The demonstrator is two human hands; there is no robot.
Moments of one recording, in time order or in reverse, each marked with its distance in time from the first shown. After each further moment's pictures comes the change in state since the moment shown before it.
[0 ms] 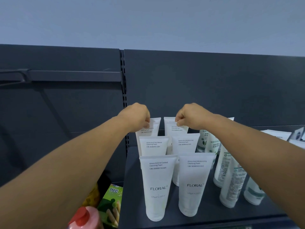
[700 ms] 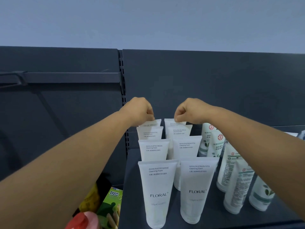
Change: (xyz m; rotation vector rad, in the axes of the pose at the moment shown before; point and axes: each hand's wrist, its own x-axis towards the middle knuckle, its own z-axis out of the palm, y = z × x) left_hand 0.019 0.001 -0.009 -0.195 0.070 -0.024; right_hand 0.014 0.004 -0.014 0.163 -0.028 0.049
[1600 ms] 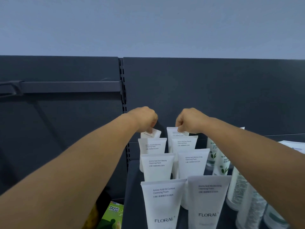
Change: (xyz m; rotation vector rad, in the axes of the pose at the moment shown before) left_hand 0.041 -0.007 0.004 0.436 -0.185 0.184; right_hand 0.042 0.008 0.019 -0.186 0.027 -0.011
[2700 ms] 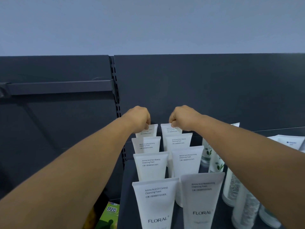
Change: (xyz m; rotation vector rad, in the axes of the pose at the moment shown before) left_hand 0.009 0.002 0.014 -0.215 0.083 -0.152; right_hand 0.010 0.006 0.007 -0.016 0.022 -0.002
